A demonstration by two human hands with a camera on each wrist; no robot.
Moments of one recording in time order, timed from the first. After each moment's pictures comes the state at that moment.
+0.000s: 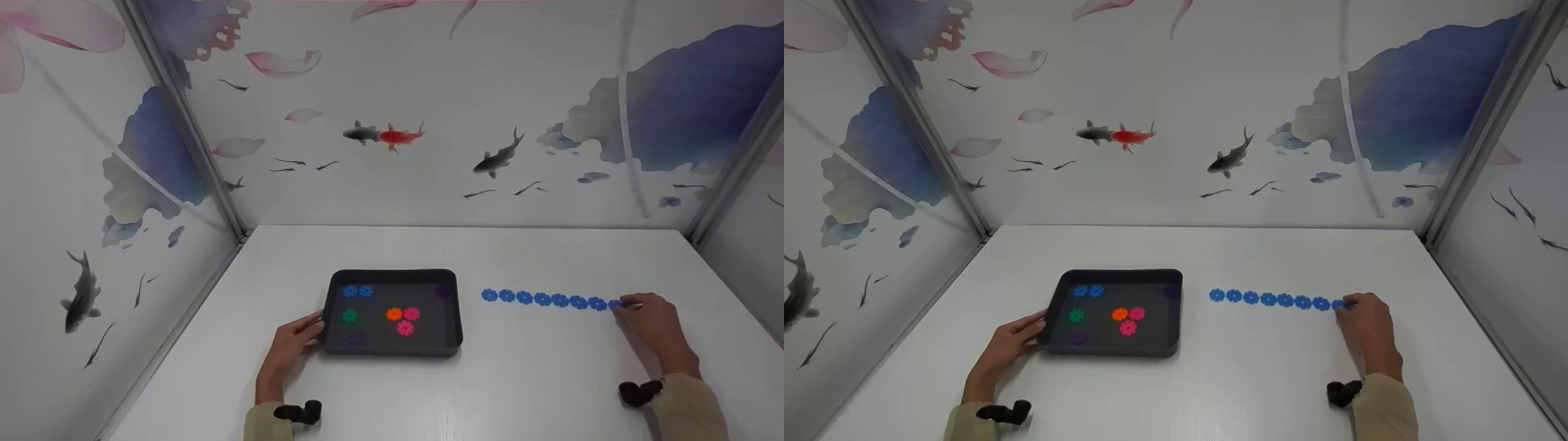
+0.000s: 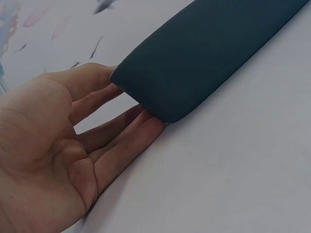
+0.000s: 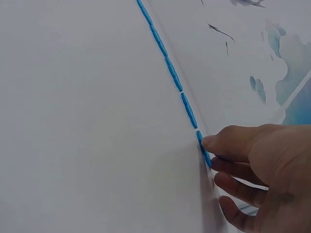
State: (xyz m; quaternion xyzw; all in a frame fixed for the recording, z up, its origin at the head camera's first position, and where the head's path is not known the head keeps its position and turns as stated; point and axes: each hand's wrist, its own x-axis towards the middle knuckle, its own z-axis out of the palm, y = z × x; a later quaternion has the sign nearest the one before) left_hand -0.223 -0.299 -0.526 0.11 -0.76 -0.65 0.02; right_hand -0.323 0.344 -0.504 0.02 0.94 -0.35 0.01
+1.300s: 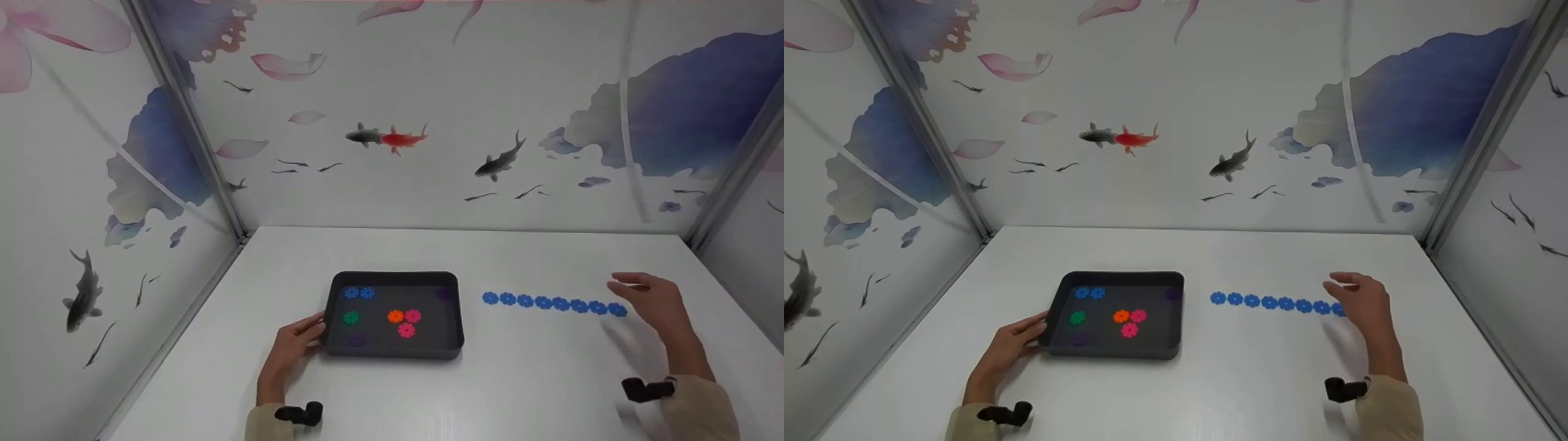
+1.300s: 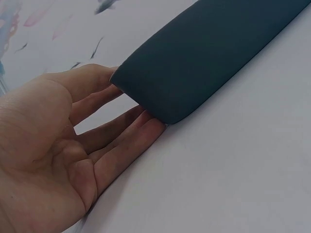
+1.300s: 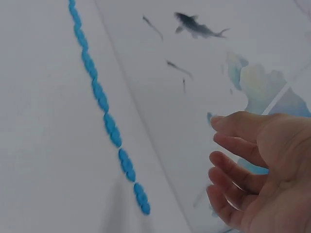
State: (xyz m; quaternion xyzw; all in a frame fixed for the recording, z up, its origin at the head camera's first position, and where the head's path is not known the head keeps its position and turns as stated) left_hand -0.223 -0.299 -0.525 0.10 -0.77 -0.63 0.02; right_hand -0.318 0.321 -0.448 0.03 0.90 -0.43 -0.01
